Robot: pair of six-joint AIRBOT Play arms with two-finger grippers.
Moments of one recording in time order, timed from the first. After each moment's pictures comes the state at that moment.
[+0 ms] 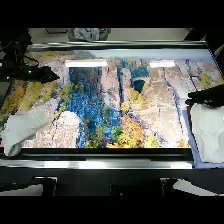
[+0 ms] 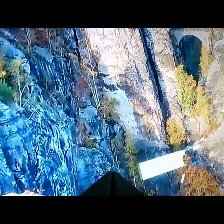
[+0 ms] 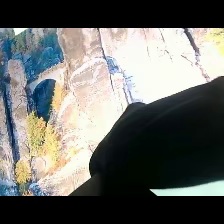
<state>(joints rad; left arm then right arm) 0.07 -1.45 1.66 0.97 -1.26 -1.33 -0.90 -1.41 1.88 -0.88 1.58 1.24</state>
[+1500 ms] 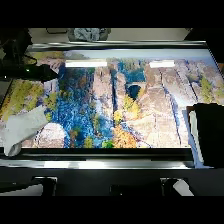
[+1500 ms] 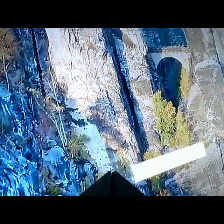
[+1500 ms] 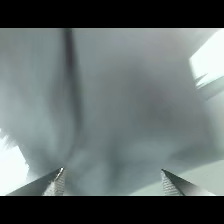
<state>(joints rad) 0.07 -1.43 1.68 0.93 -1.28 -1.33 -0.97 -1.11 1.26 -1.61 1.55 1.08</state>
